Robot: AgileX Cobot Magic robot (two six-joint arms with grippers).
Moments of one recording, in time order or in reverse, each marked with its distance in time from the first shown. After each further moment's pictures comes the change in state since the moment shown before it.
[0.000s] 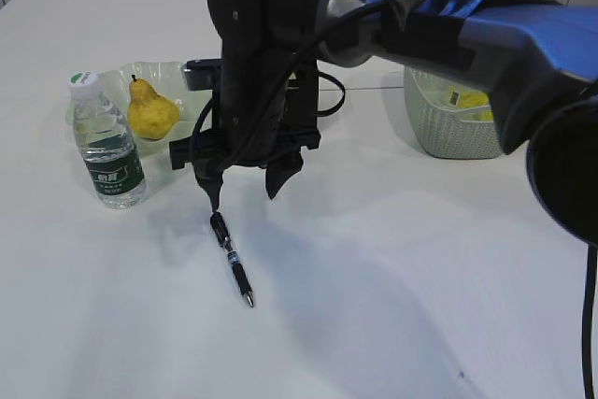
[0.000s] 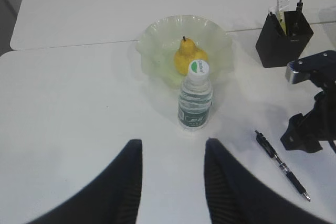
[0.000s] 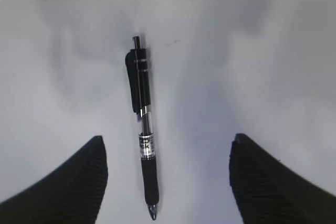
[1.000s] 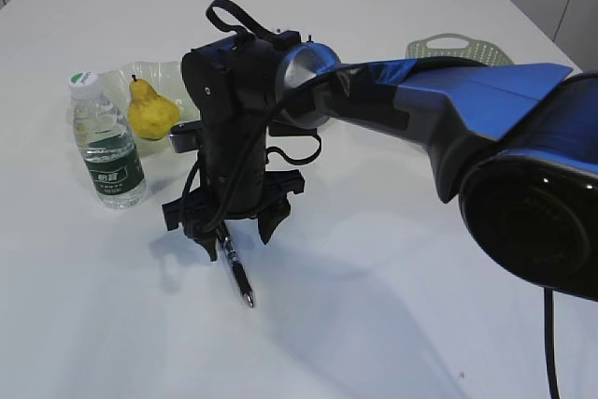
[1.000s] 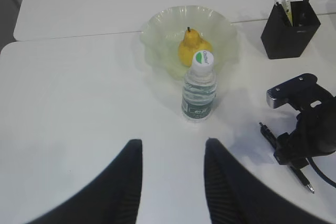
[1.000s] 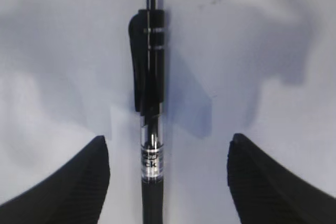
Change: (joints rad) left arm 0.000 0.000 0.000 0.000 0.030 0.000; right arm 0.050 0.115 0.002 -0.021 -0.014 -0.026
